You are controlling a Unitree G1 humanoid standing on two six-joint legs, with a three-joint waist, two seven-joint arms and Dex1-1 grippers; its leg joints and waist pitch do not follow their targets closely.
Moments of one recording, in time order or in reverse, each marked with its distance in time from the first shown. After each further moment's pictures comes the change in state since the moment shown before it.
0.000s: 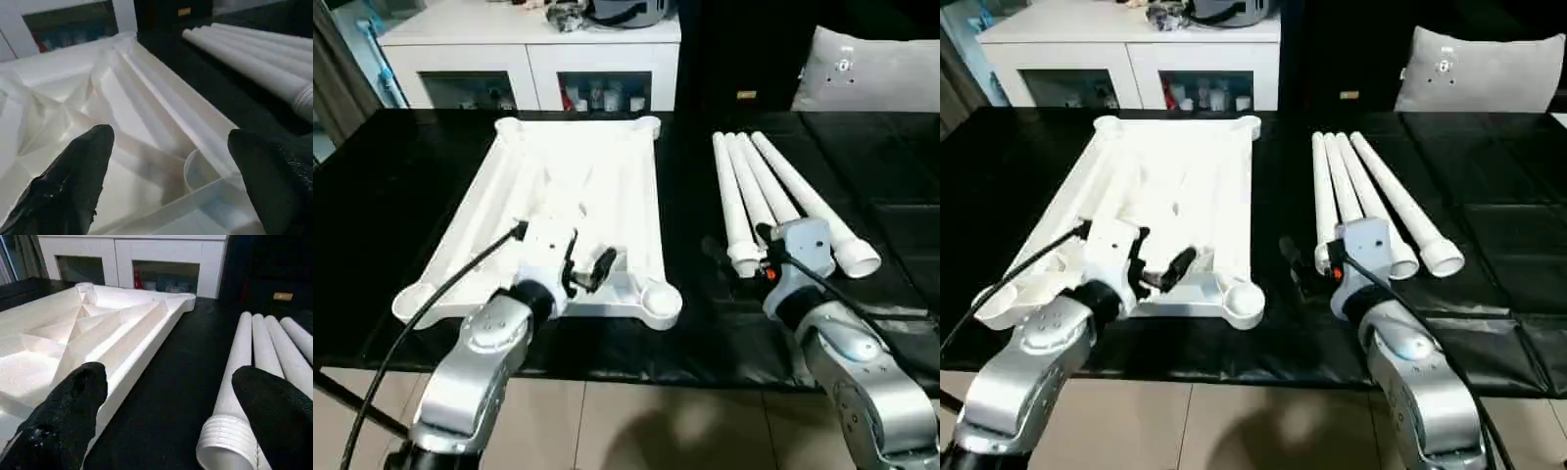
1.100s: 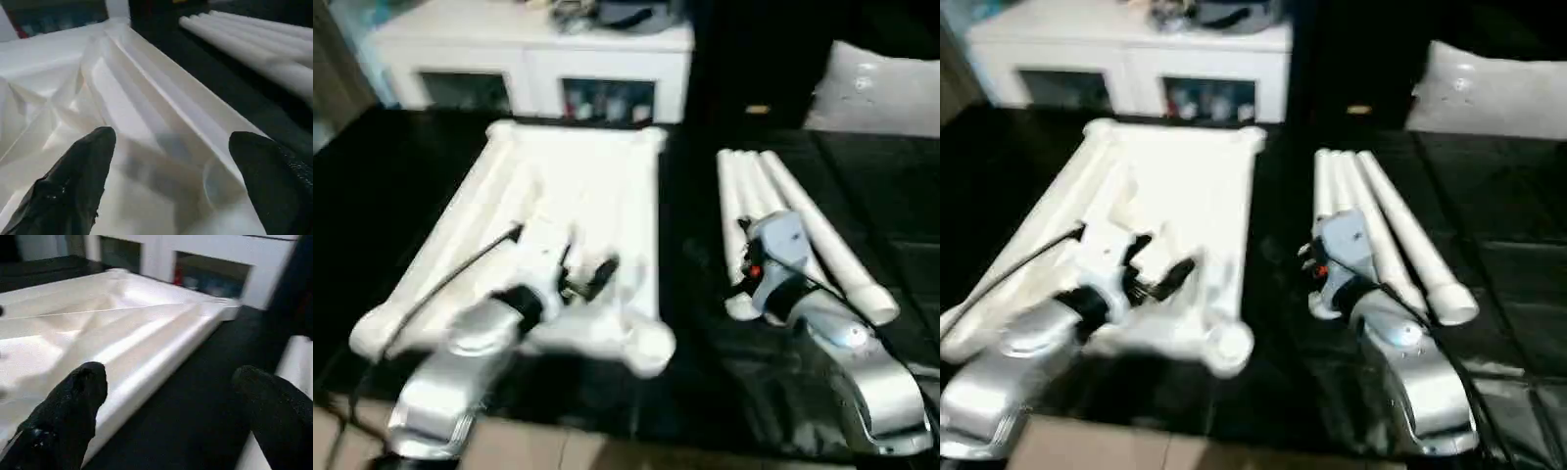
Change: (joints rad) left arm 0.041 0.127 0.019 -0.043 -0.077 0.046 -0.180; right arm -0.042 -0.084 0.067 0.077 -0.015 -0.047 0.159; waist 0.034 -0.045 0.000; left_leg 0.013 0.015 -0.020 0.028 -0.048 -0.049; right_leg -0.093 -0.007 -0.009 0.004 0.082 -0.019
